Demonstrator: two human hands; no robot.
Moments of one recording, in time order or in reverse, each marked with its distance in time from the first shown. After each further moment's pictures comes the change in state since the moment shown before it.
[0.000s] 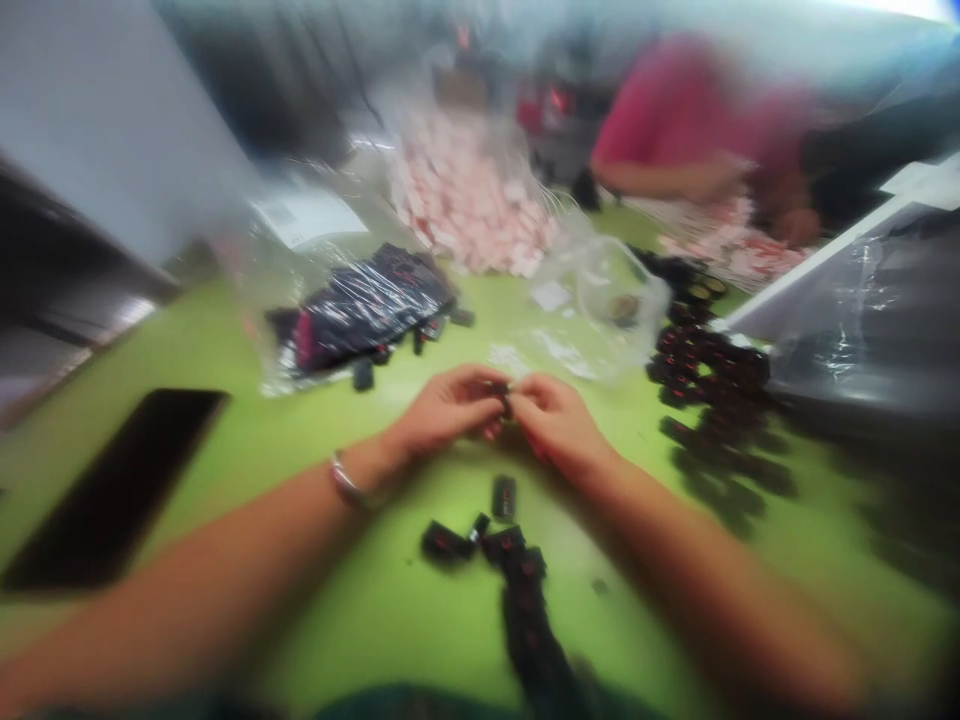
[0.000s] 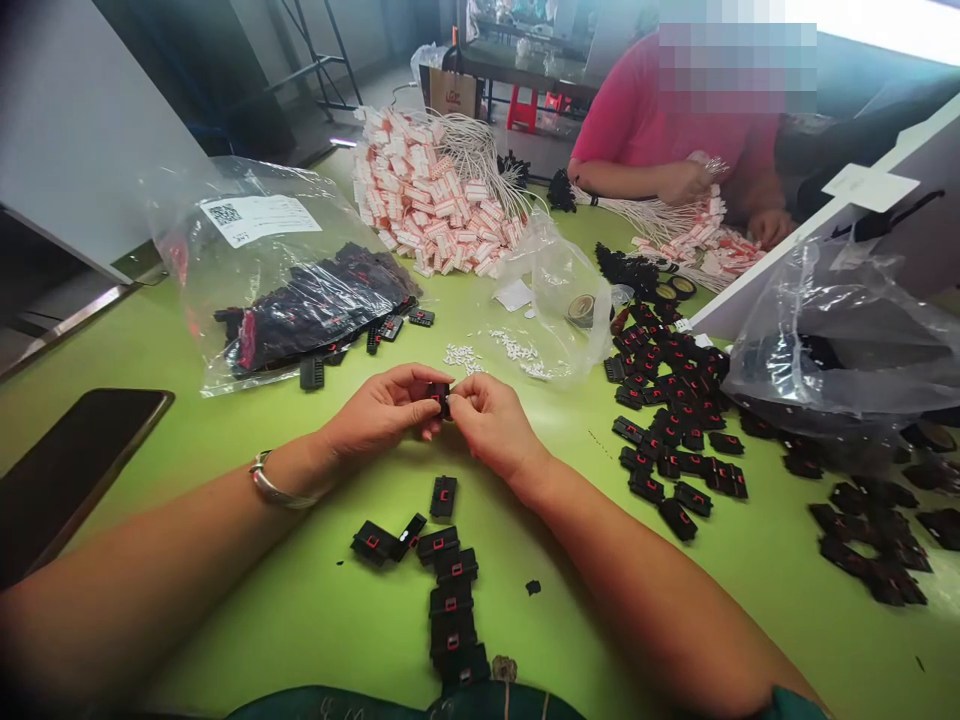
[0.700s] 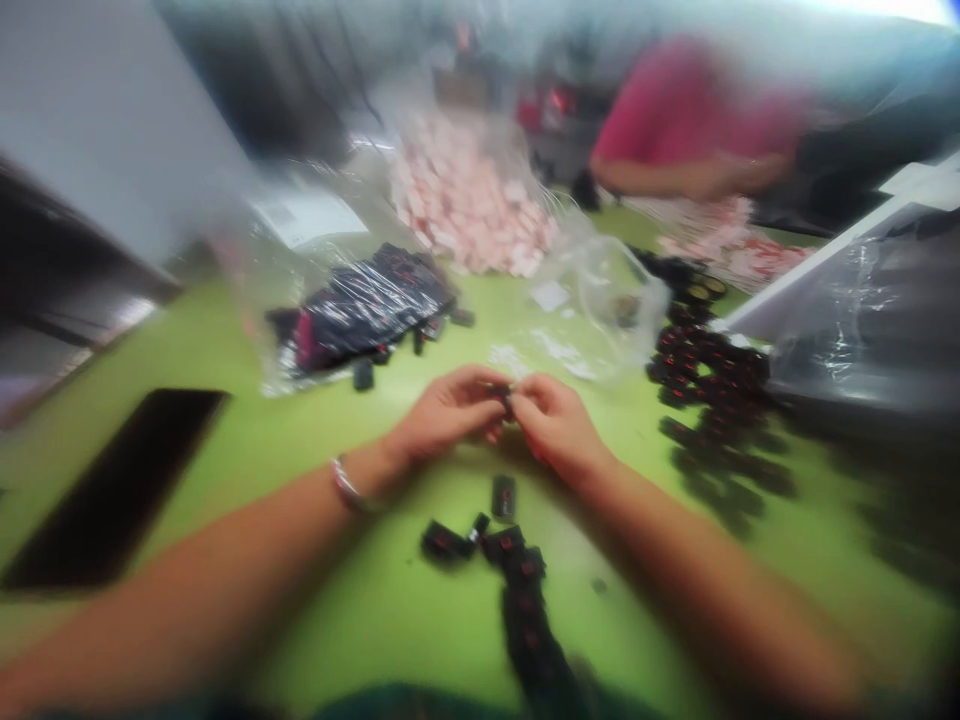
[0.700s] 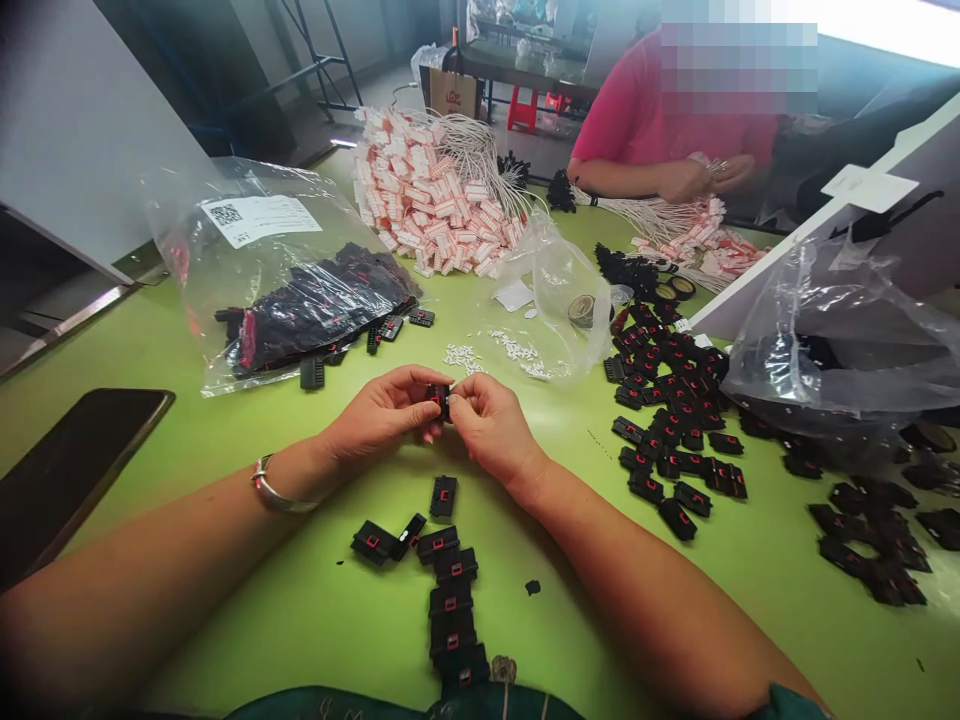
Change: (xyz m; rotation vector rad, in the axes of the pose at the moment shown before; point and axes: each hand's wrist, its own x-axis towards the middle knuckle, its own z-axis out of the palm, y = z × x) left_hand -0.003 0.002 0.005 -0.110 -0.003 0.017; right_hand -0.003 0.000 0.006 0.131 0.033 -0.021
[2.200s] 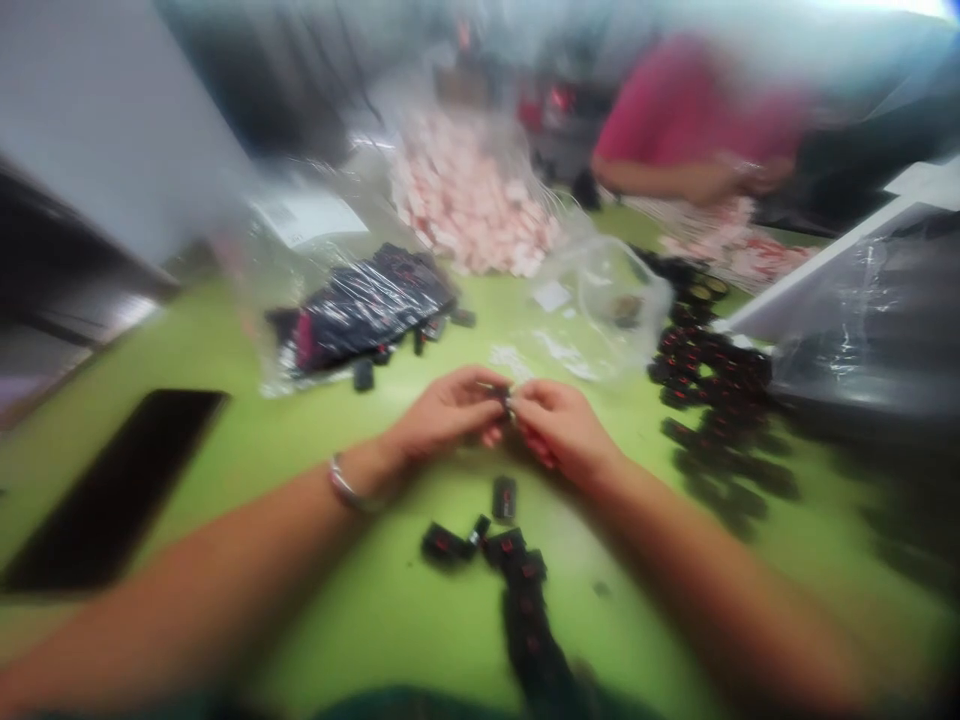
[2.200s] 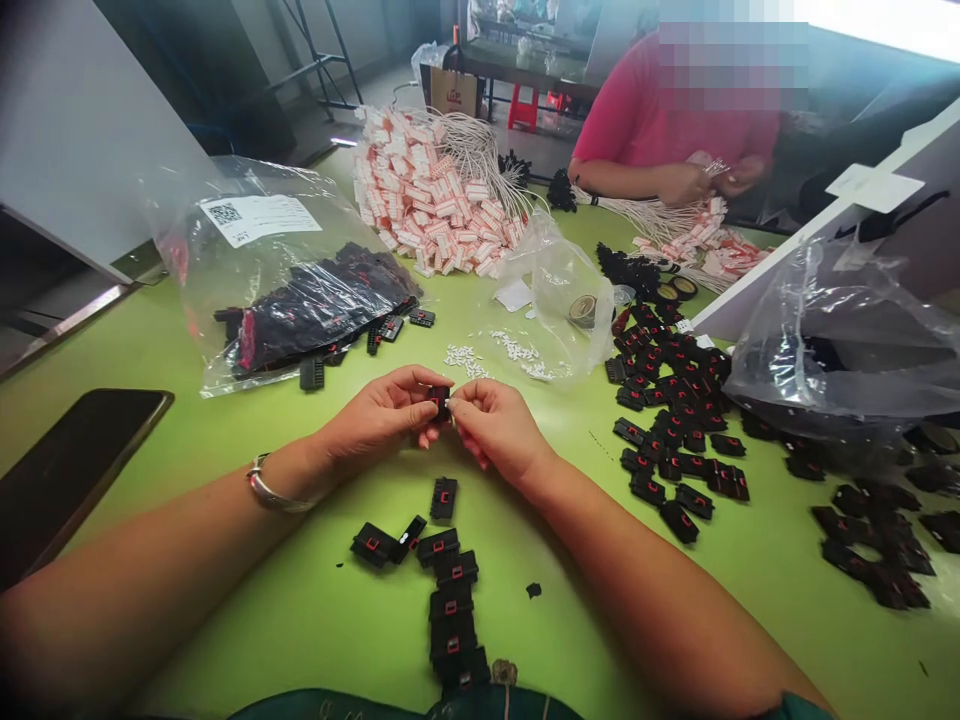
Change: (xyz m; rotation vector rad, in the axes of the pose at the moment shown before) left_hand -0.002 0.005 -0.002 0.006 -0.038 -0.079; right_hand -0.001 -0.001 -0.007 0.111 -0.104 0.104
